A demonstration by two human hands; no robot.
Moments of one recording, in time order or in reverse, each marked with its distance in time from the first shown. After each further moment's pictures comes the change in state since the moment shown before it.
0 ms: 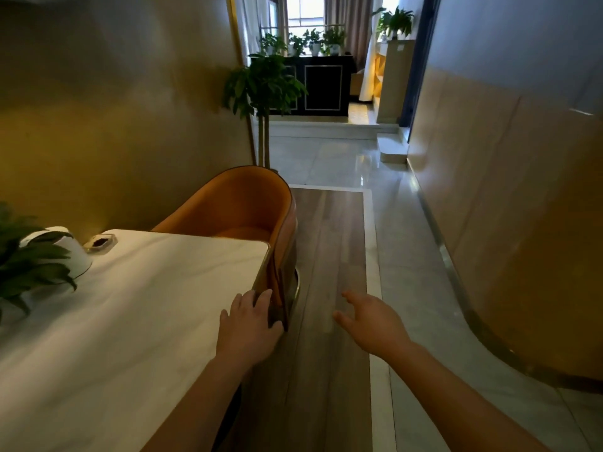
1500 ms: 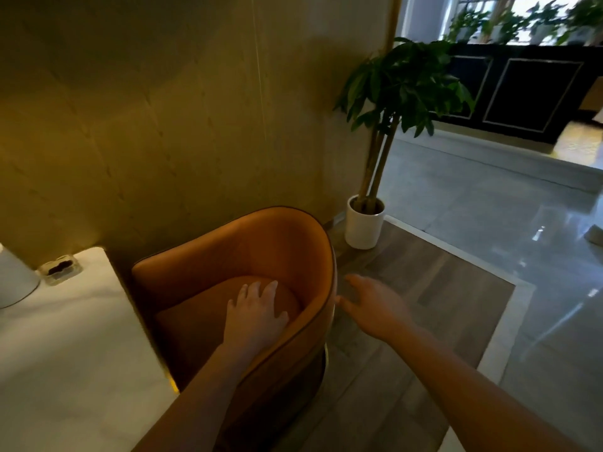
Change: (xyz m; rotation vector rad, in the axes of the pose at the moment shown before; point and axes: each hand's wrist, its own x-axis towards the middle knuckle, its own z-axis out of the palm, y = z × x) left_hand 0.712 0.092 0.032 -0.089 0.093 -0.554; right_hand 0.854 0.158 0.005 0.024 -0.322 -0.661
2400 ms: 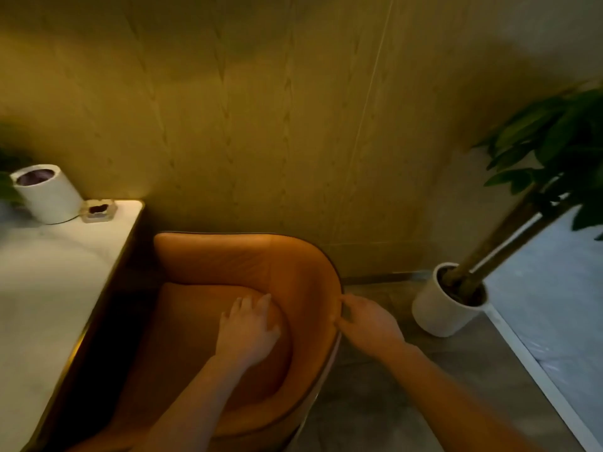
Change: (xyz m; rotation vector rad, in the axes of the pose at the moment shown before) left_hand 0.280 0.070 0.040 -0.085 0.054 -0.591; right_hand 0.393 0.161 0.021 -0.029 -0.427 -0.415
